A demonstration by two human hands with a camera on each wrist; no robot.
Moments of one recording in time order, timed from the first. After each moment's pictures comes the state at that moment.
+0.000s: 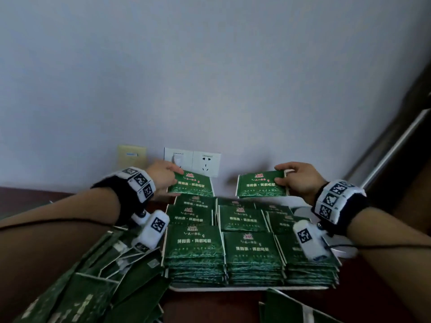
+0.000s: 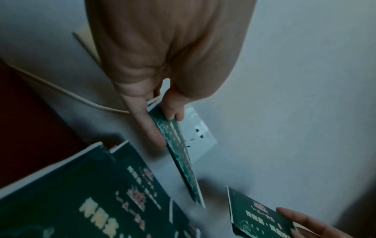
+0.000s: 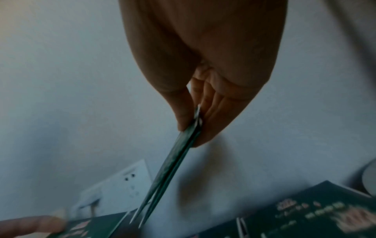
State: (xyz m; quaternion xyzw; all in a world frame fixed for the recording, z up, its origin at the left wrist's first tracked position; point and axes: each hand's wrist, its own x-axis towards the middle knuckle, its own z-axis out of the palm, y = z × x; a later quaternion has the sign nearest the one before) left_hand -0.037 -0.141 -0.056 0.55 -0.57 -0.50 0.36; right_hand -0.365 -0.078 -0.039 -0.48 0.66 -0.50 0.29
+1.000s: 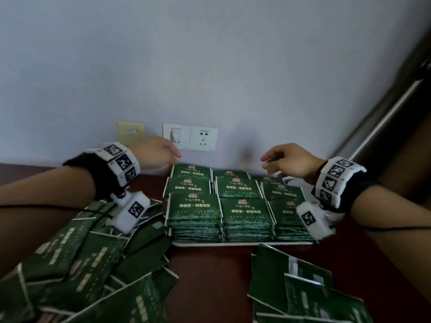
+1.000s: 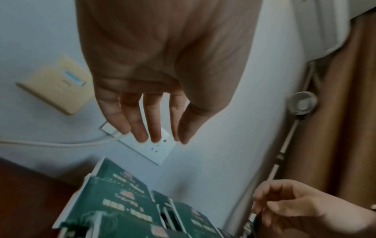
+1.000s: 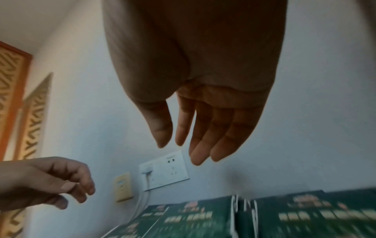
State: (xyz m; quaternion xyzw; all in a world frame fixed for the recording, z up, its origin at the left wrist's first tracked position) left_hand -0.013 -0.099 -0.042 0.53 -0.79 -0.22 0.22; right_hand -0.340 -0.026 -0.032 -0.62 0.69 -0.30 0.22
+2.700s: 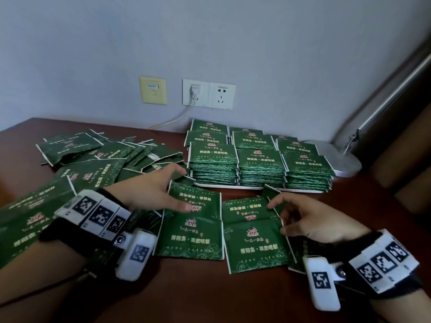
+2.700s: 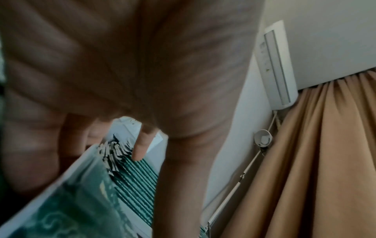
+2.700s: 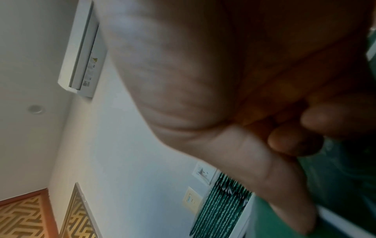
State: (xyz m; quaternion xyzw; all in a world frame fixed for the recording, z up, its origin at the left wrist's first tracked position) left_hand 0.042 0.061 -0.136 0.53 -0.77 -0.35 0.04; right_hand -0.303 0.145 -0.158 -0.64 0.63 -0.18 0.41
